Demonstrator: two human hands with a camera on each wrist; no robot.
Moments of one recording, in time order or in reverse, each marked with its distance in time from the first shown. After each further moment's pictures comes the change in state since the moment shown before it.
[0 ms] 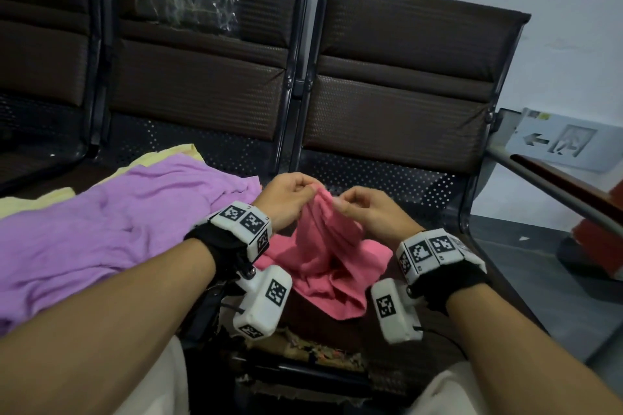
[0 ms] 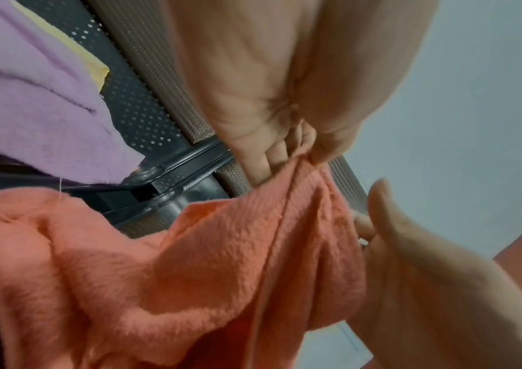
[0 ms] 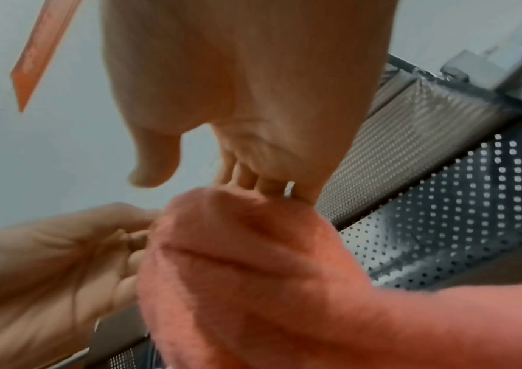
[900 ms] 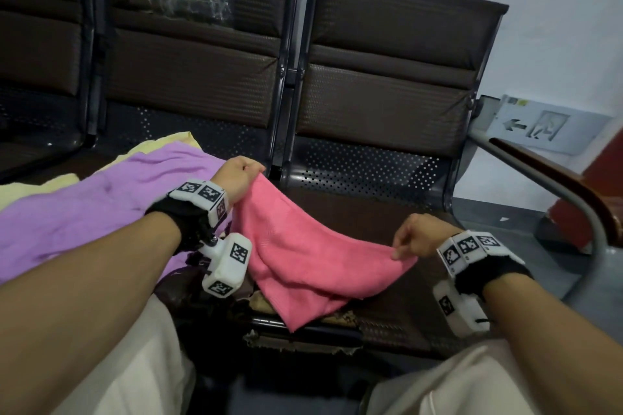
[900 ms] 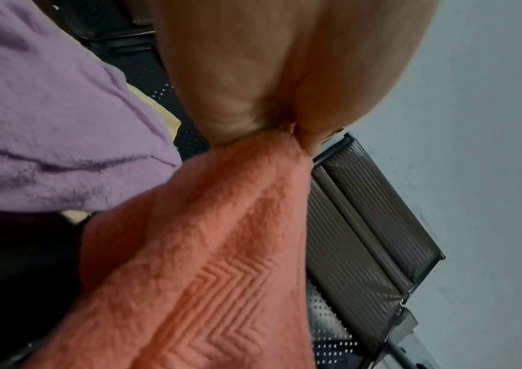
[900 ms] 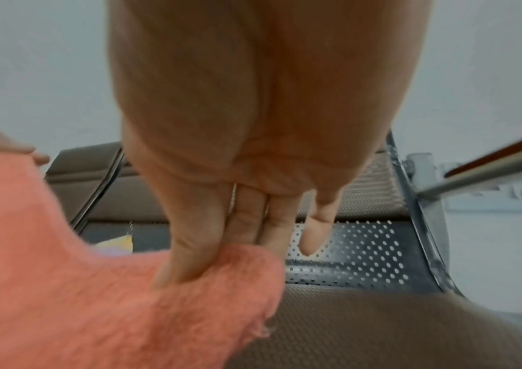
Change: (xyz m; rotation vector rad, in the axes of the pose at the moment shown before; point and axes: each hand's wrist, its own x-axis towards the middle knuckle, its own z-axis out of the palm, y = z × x) left_hand -0.009 -0.019 -0.057 0.205 0.280 -0.068; right_hand -0.066 0.034 -0.068 -1.060 -0.272 0.293
